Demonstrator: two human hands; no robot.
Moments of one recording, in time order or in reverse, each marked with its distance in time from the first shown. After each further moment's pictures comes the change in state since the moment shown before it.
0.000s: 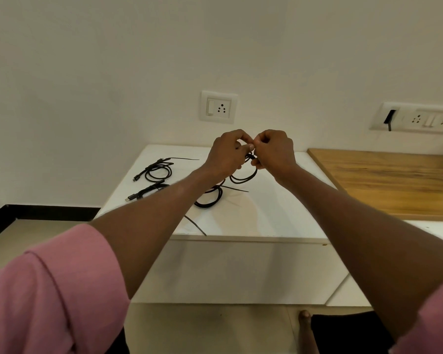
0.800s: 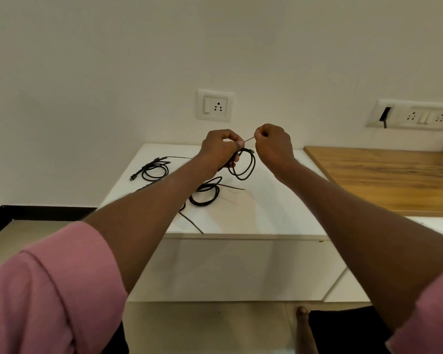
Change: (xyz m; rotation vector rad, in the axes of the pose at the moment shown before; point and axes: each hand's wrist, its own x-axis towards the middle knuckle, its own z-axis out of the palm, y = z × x) left_hand 0.002 0.006 -0.007 -0.282 0.013 -0.292; right_hand 0.010 0.000 -0.003 -0.122 0.039 -0.090
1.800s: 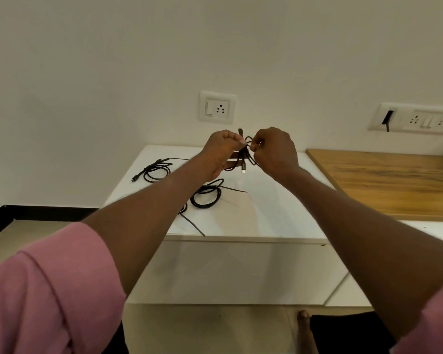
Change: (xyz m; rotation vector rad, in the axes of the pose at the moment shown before) left_hand -0.001 0.006 -0.004 -0.243 -0.114 -0.085; right_hand -0.002 0.004 -0.001 -0.315 0.009 -0.188
